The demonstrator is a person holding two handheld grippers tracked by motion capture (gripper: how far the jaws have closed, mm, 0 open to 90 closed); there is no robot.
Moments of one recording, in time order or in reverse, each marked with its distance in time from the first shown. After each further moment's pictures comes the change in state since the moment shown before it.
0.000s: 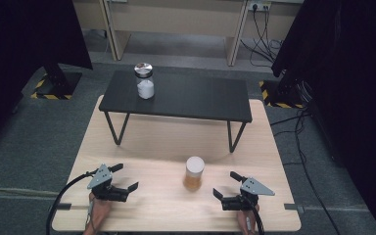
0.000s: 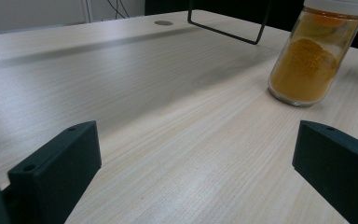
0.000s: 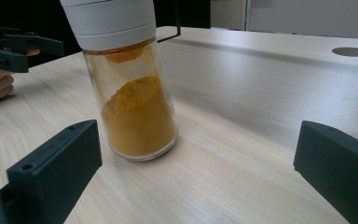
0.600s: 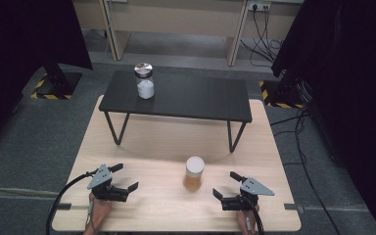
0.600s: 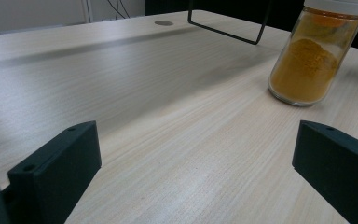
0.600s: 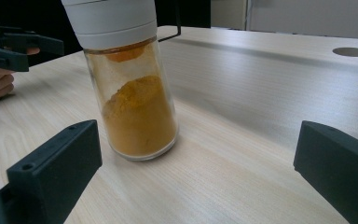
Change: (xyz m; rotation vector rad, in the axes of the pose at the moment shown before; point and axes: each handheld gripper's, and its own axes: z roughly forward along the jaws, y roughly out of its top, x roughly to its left) left arm -0.001 -0.001 0.000 -0.003 0.001 0.003; right arm 0.000 0.000 0.000 0.001 0.001 -0.003
